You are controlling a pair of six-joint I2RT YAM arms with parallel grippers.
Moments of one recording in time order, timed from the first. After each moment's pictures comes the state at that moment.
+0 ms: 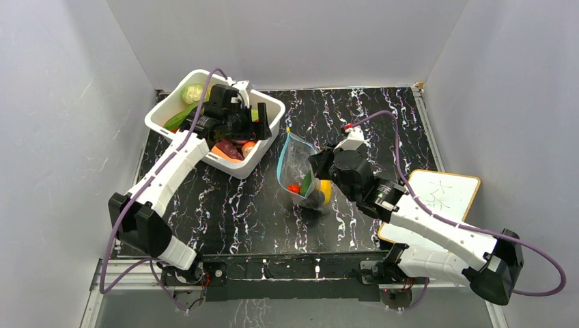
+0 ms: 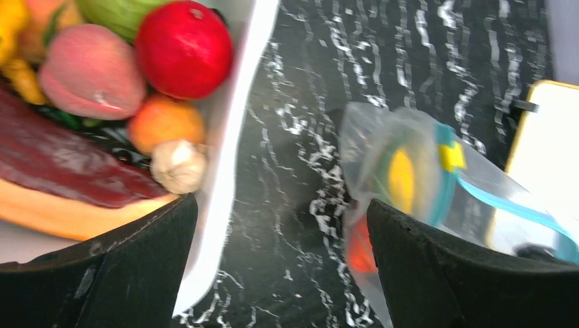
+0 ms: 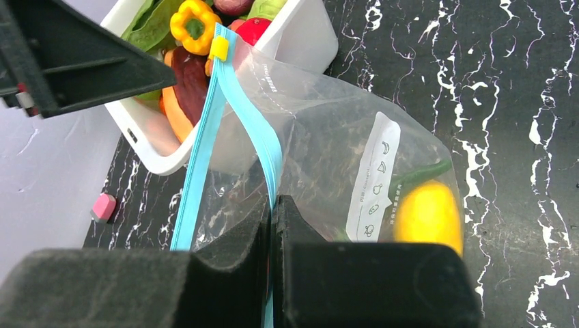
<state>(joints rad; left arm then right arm) -0.43 1.50 1.46 -0.70 0.16 -0.35 0.88 1.04 0.85 -0.13 0.44 0.68</state>
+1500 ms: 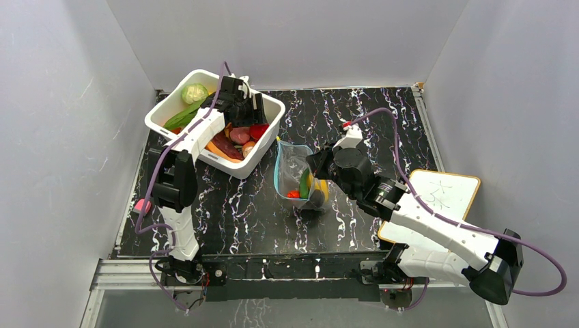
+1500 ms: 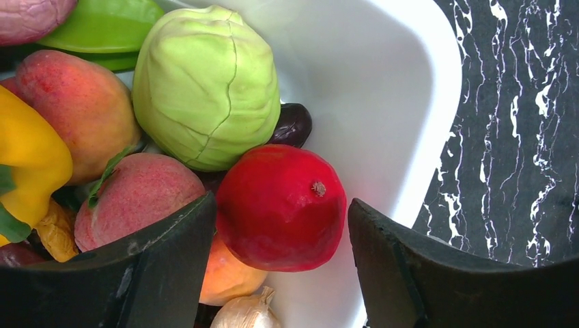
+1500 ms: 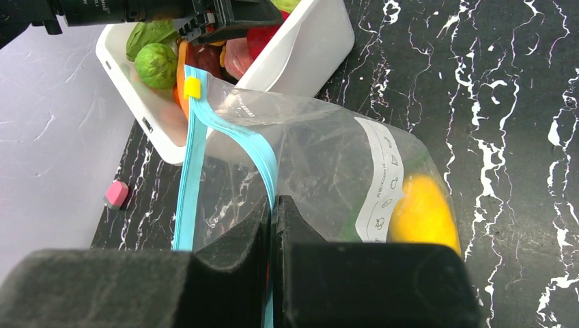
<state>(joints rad) -0.30 1.95 1.67 -0.53 0.16 -0.32 0.88 1.04 0.89 -0.16 0.39 0.68</state>
